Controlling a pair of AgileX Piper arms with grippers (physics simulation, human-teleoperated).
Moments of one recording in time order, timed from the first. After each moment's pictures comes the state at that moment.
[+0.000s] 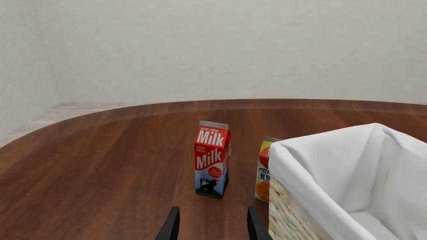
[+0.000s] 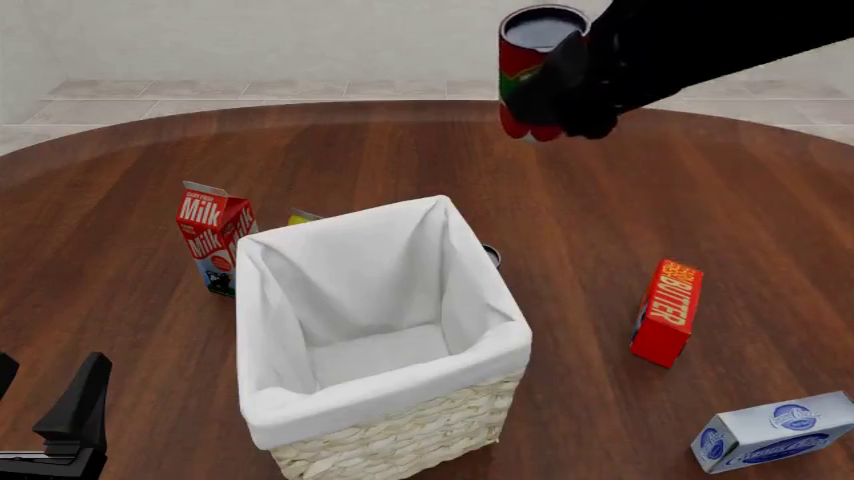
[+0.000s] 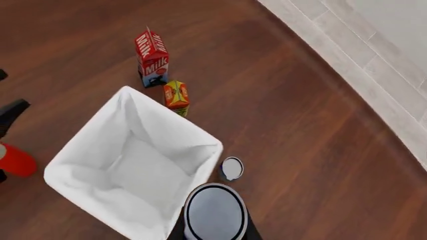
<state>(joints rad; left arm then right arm) 0.00 0.00 -0.02 0.01 0.00 0.66 1.33 -1.74 1.12 -0.29</state>
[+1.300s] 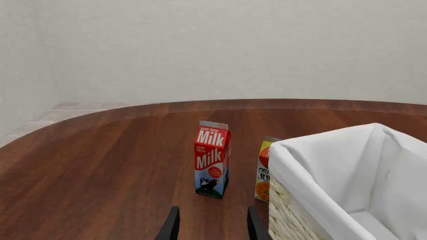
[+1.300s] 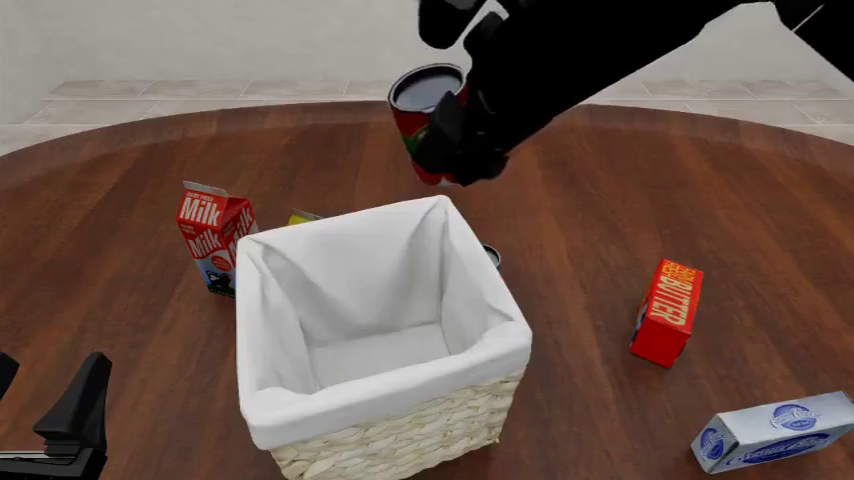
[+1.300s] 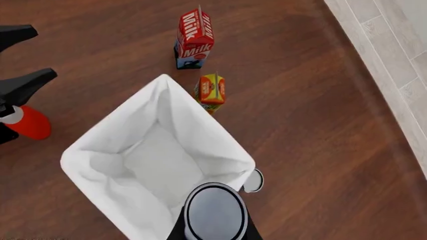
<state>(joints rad) 0.00 0.00 -0.02 0.01 0.00 0.79 1.55 -1.90 1.22 -0.40</state>
